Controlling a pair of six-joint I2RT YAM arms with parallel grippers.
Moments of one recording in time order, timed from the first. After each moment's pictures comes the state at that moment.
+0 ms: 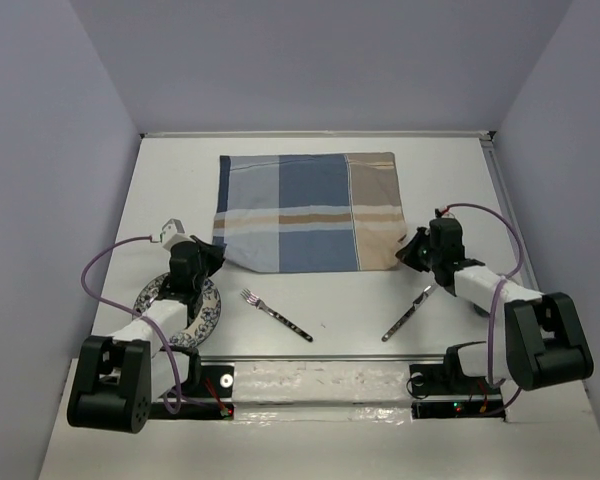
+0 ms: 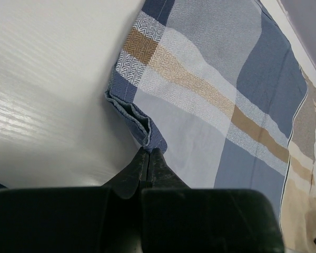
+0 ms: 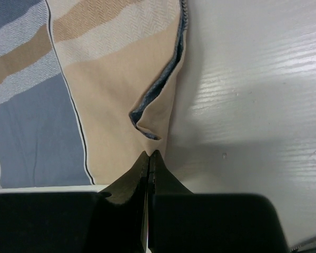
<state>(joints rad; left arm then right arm) -0.13 1.09 0.24 0.43 -0.10 -0.81 0.16 1.32 0.51 0.10 -0.11 0.64</state>
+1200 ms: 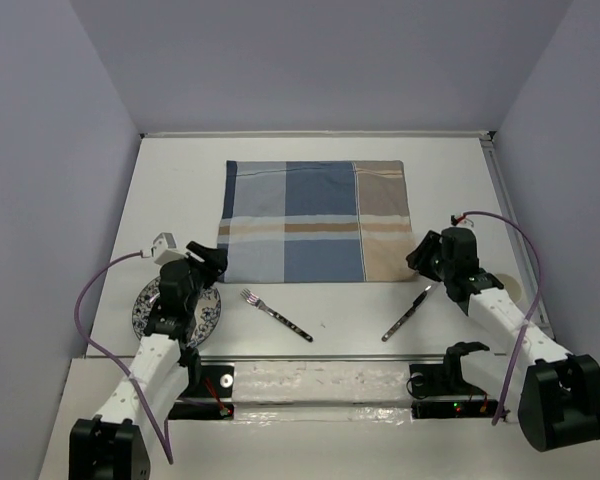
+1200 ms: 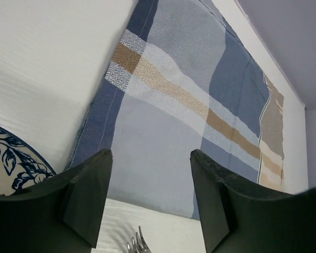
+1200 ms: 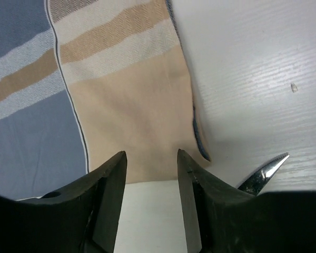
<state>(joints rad) -0.12 0.66 0.15 0.17 -0.07 -0.82 0.16 0.99 0.45 -0.14 0.06 0.60</state>
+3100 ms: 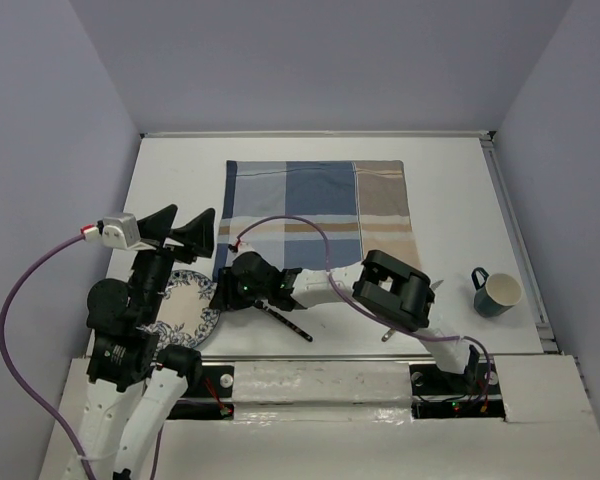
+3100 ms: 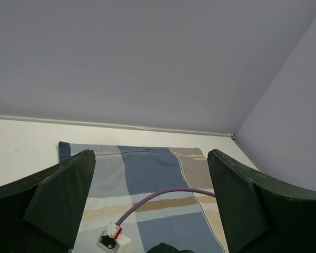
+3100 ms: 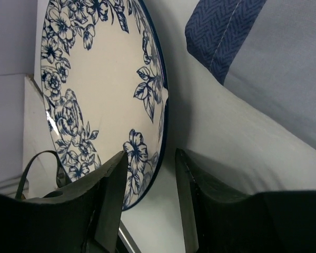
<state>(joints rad) -0.28 0.37 0.74 -0.09 -0.03 -0.36 1.17 2.22 1.44 0.23 -0.06 0.93</state>
